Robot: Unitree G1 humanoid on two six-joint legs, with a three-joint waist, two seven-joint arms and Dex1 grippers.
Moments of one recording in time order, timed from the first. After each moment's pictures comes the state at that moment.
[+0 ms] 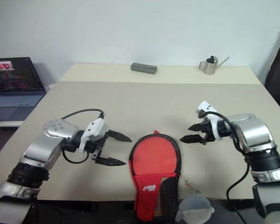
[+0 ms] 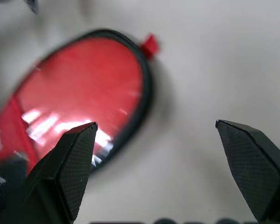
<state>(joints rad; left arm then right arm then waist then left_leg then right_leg) -0.55 0.80 -0.19 0.09 -0.35 0.24 -1.51 -0.72 -0.69 0.12 0.01 0.28 1.09 1.16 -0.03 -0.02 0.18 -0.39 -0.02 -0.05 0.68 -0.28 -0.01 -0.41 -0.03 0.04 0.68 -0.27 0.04</state>
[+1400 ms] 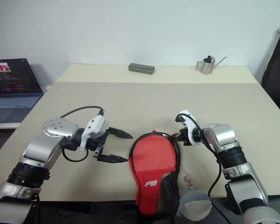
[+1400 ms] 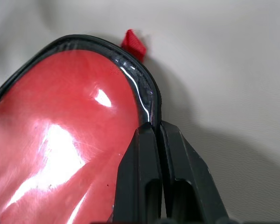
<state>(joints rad) -0.55 0.79 -0.17 0.05 -0.35 0.27 -1.47 -0.77 -0.44 0.17 0.25 0.30 1.08 0.82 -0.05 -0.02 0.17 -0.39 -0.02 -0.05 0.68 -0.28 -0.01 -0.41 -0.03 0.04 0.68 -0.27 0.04</state>
